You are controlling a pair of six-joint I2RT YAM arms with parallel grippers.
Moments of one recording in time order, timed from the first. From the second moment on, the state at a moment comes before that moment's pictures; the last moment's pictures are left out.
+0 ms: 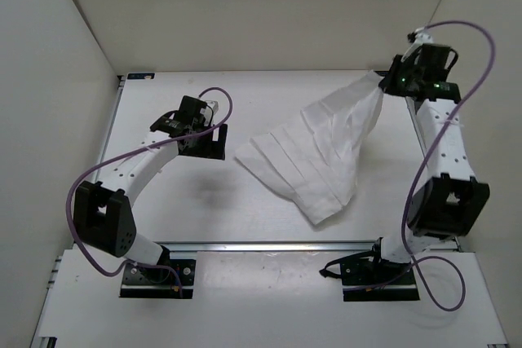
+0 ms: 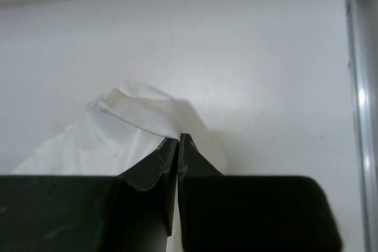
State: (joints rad) left arm -0.37 1.48 1.17 -0.71 0.03 -0.19; right arm -0.15 1.52 1.65 -0.55 -0.28 0.10
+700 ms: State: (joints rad) left arm -0.37 1.52 1.17 -0.69 0.09 -0.20; right arm -0.14 1.75 1.66 -0.50 -0.13 0.07
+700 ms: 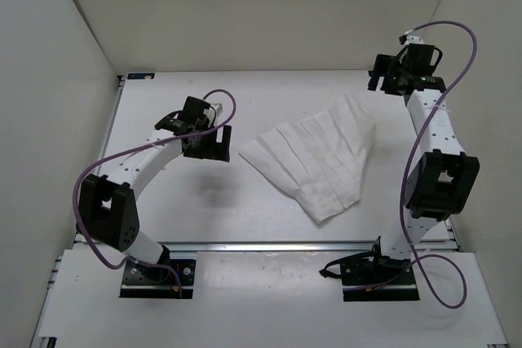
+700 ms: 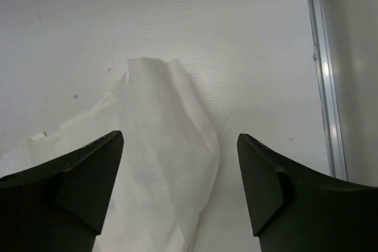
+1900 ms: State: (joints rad) left arm -0.37 1.43 1.02 -0.62 0.15 -0.21; right arm 0.22 1.16 0.61 -0.62 -0.23 0.44
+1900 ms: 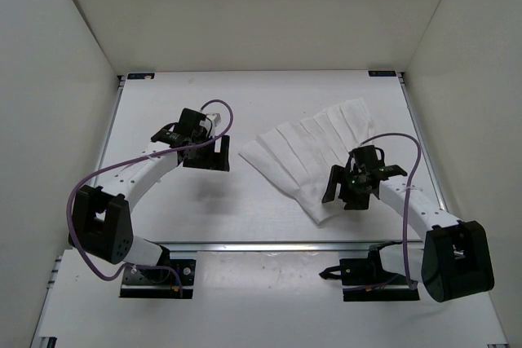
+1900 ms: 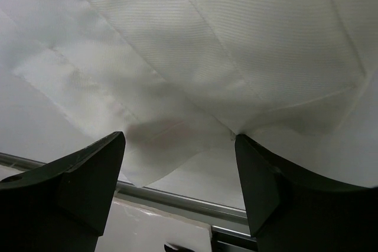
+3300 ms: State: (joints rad) left arm -0.35 1.43 1.02 -0.61 0.16 -0.21; right arm 0.17 1.24 0.56 -0.52 -0.20 0.44
